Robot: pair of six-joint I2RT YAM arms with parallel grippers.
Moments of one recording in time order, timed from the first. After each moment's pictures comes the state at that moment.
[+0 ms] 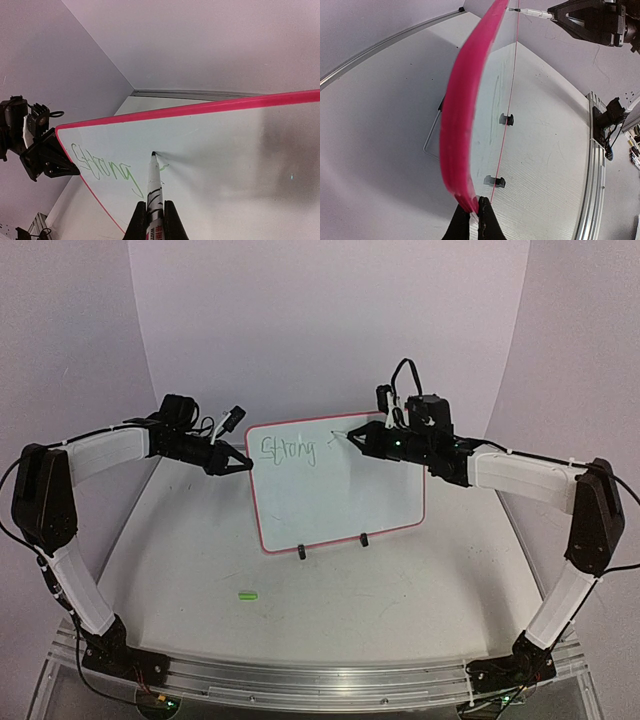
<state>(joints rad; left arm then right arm) -0.31 1.73 1.39 -0.43 0.84 0.24 0.62 1.72 1.35 0.09 -0.18 0.48</state>
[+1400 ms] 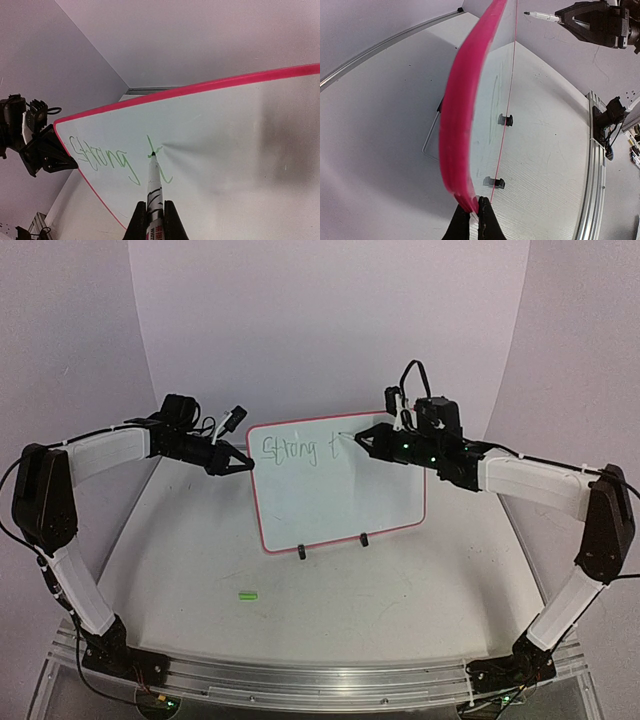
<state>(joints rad) -0.32 1.73 1.39 -0.43 0.83 0.24 0.62 1.65 1.28 0.08 -0.16 0.49</state>
